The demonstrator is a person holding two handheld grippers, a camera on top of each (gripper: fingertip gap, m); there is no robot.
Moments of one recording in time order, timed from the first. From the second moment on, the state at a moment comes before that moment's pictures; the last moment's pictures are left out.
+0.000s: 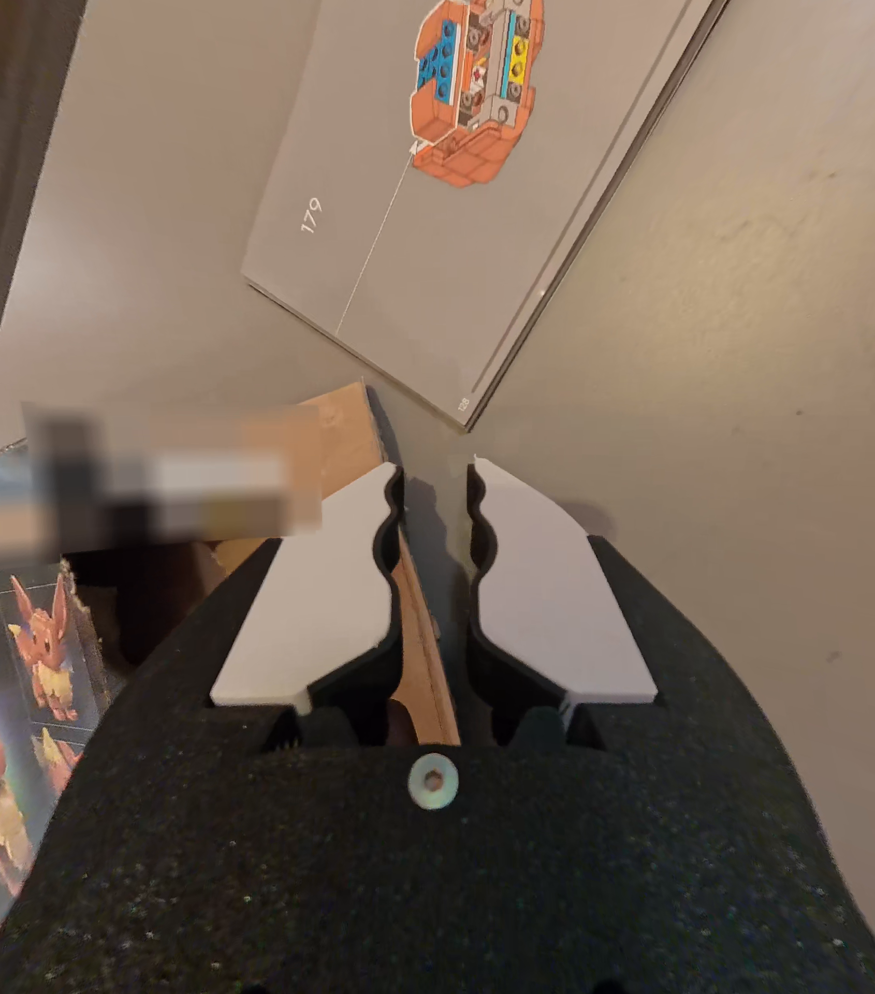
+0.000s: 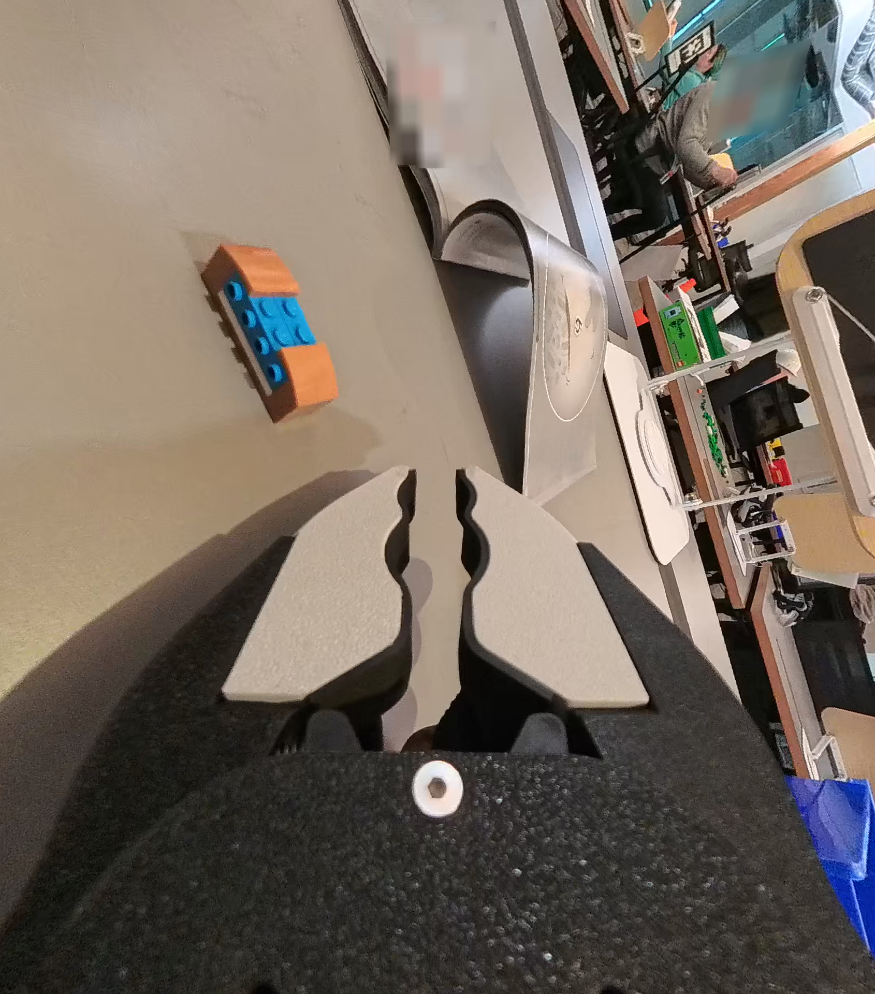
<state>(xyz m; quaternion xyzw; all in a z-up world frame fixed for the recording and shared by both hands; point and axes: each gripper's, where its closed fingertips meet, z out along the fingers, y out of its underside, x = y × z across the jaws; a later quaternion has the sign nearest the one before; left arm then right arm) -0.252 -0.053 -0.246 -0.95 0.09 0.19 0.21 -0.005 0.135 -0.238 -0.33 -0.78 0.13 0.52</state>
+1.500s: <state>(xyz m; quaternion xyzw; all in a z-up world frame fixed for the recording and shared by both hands) -0.234 0.032 -0.179 -0.84 0.10 0.27 0.47 -0.026 0.107 -0.175 -0.20 -0.87 -0.16 0.41</state>
